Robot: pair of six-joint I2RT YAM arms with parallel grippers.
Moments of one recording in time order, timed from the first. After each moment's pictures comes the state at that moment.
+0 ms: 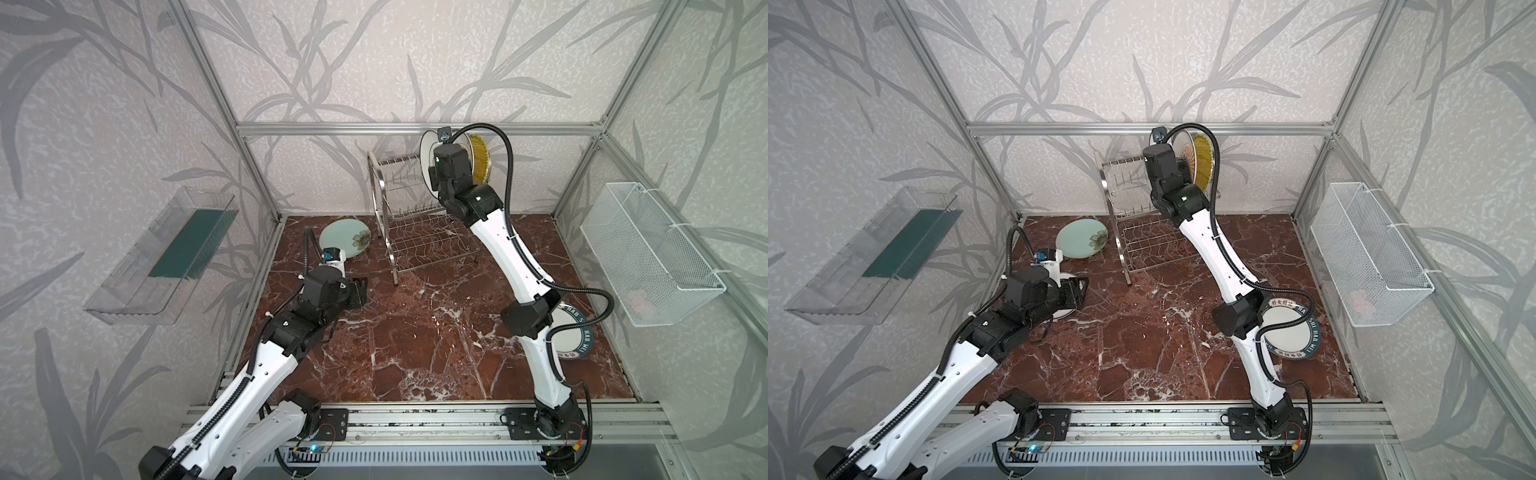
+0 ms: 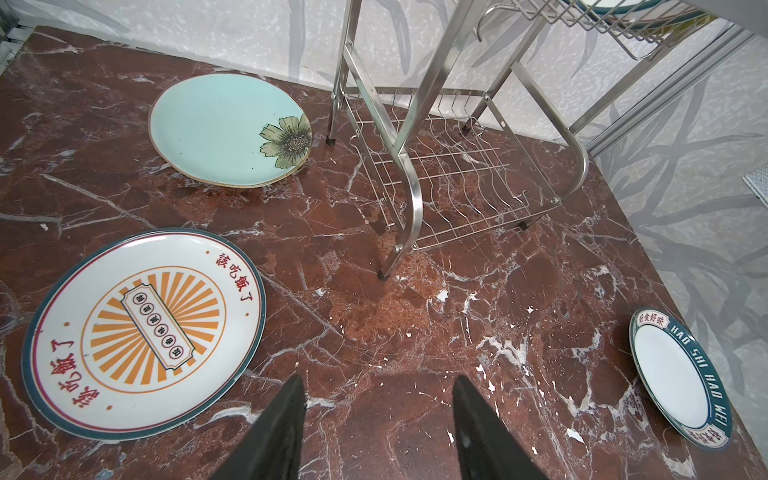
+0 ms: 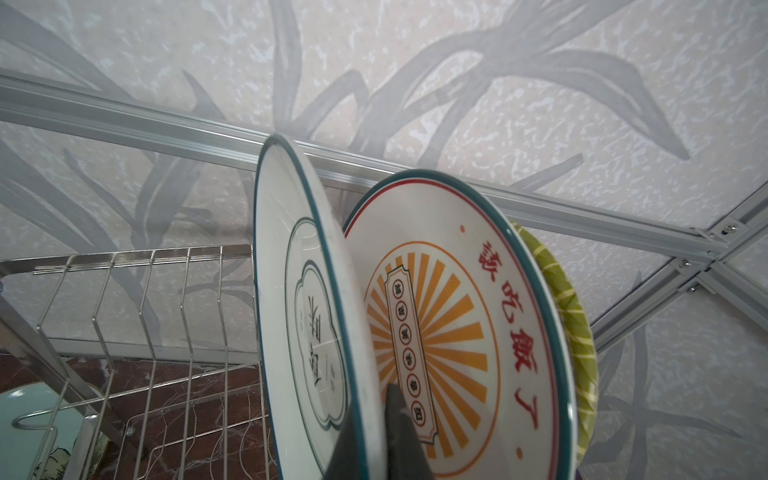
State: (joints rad) left arm -0.45 0.89 0.85 -0.51 -0.10 -0.46; right arm 0.60 2.26 2.72 -0.73 0.69 -0.05
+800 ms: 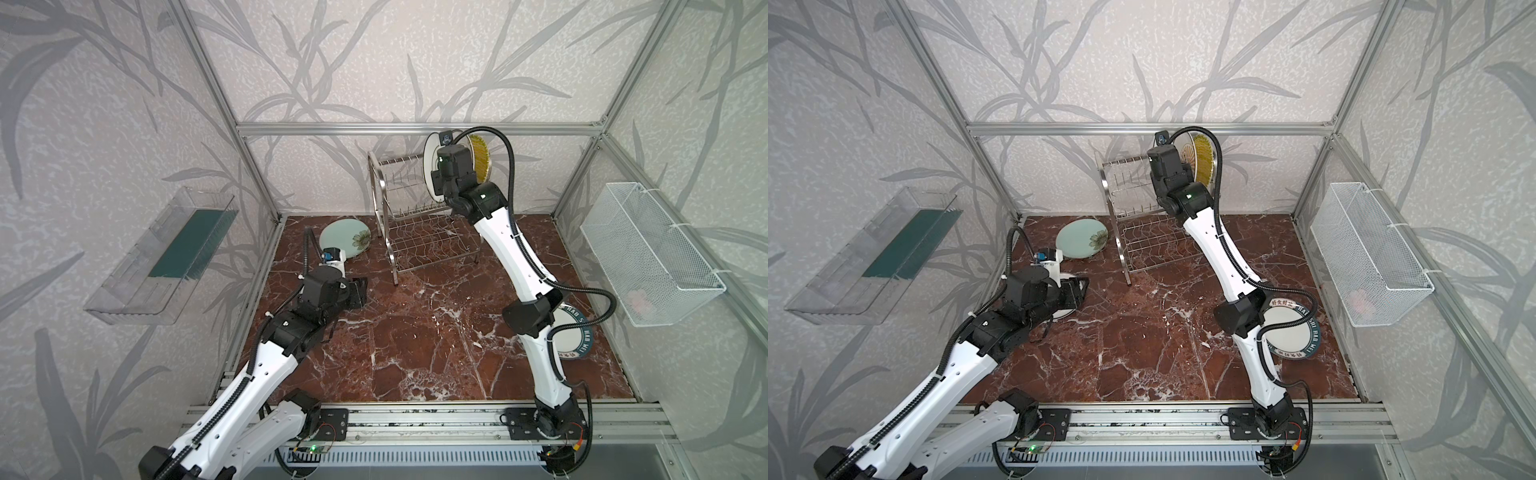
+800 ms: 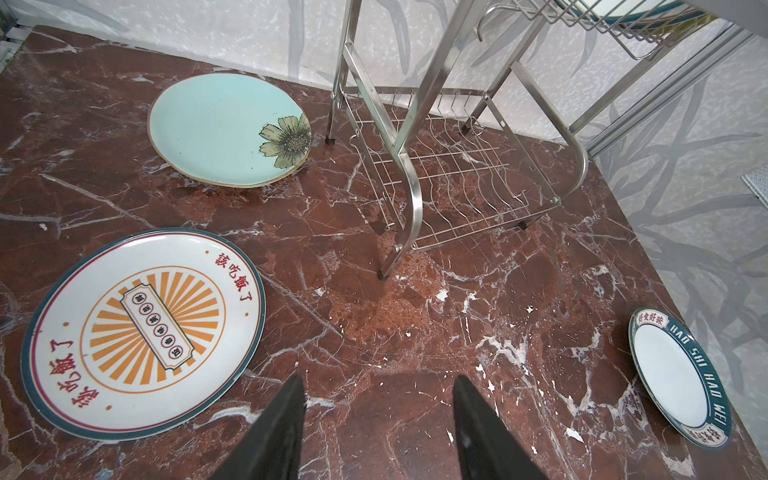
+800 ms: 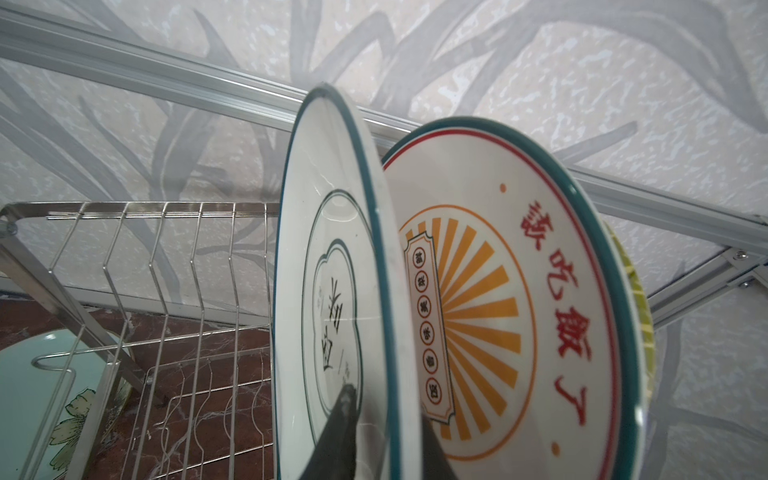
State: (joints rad) left arm -0.45 0.89 0.85 -0.51 -0.10 -0.46; right arm 0.58 2.26 2.73 -0.84 0.61 -0.01
